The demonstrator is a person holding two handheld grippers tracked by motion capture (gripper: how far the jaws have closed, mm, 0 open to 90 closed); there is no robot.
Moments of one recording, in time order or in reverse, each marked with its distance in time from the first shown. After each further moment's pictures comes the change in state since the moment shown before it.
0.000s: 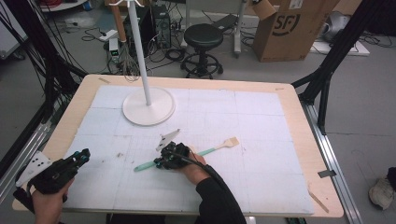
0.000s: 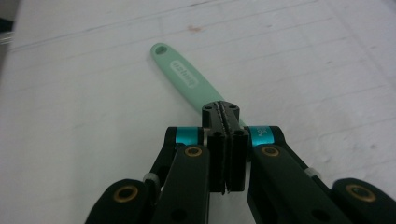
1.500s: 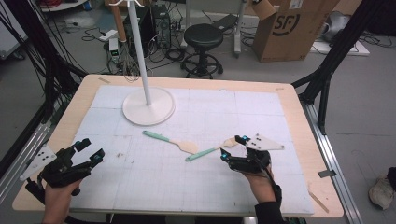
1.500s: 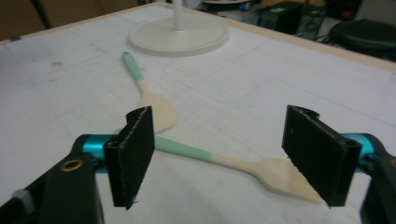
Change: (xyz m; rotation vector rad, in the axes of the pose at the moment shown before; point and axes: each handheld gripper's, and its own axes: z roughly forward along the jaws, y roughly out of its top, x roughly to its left) left arm -0.019 0.018 0.021 -0.112 -0.097 -0.074; right arm -0.006 -0.140 -0.182 -0.431 -0.513 0.276
